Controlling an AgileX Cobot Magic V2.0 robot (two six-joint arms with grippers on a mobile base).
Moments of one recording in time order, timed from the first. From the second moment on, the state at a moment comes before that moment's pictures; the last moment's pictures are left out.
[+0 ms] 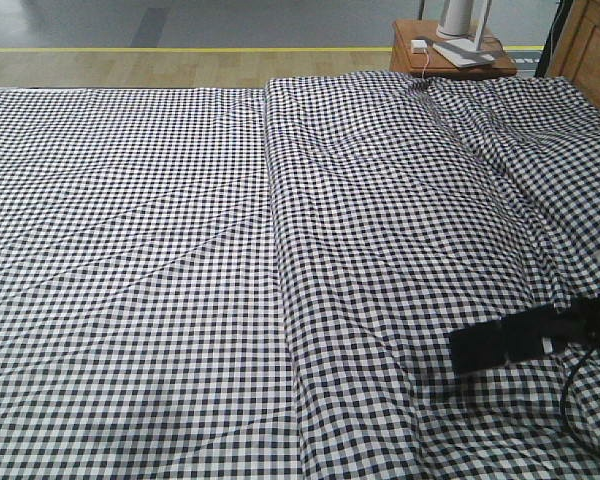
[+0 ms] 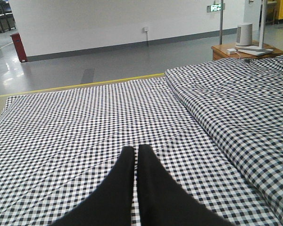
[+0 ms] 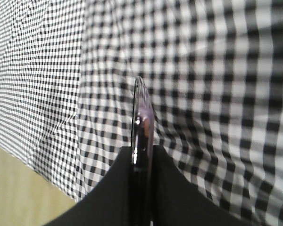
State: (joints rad) left arm -0.02 -0.02 0.03 -0.03 0.18 0.15; right arm -0.59 2.43 -1.47 0.98 1.14 -1.24
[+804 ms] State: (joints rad) left arm -0.02 -0.02 0.03 -0.03 0.18 0.15; right arm -0.39 1.78 -1.10 1.14 1.18 -1.42
